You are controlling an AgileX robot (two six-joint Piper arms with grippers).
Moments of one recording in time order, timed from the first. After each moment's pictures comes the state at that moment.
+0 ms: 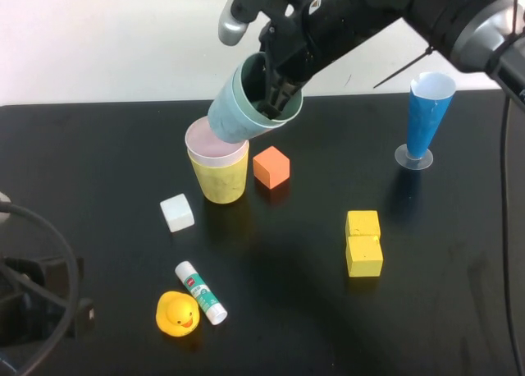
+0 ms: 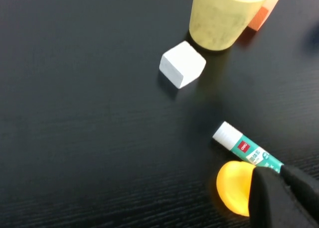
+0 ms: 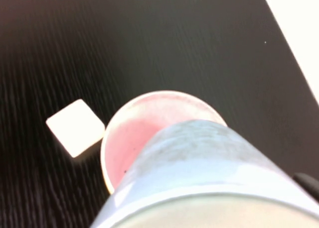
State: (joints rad) right arm 0.51 2.27 -2.37 0.44 1.08 -0.90; left arm -0.28 0.76 -0.61 -0.19 0.53 -0.03
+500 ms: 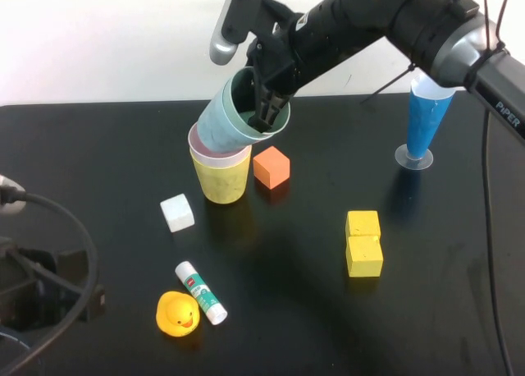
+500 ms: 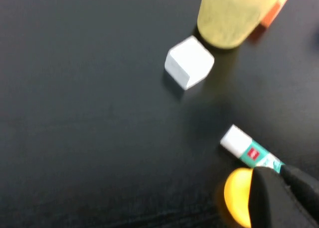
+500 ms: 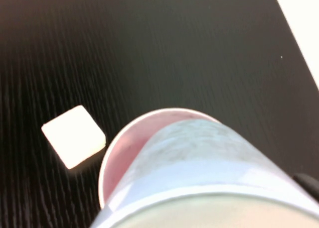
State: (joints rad) right arm 0.52 2.32 -2.38 0.49 1.04 -1.00; left arm -0.28 0.83 -0.61 -0.19 0.47 -0.04
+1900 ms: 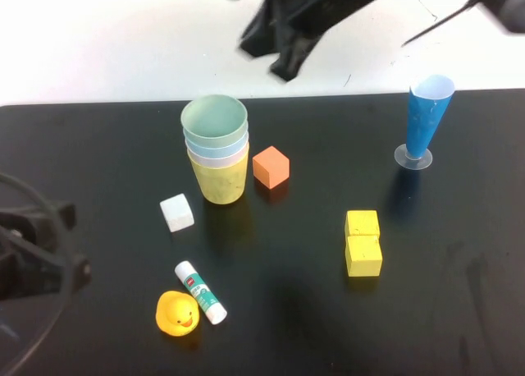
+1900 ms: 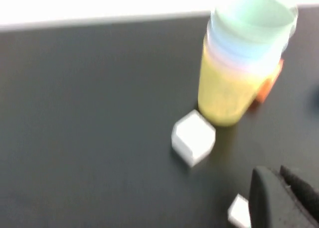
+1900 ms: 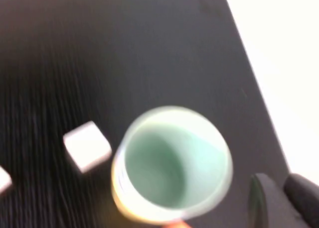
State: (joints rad) right arm 0.52 2.16 -2.43 0.39 1.16 -0.93; left arm -0.28 0.77 -0.61 -0.17 0.32 0.00
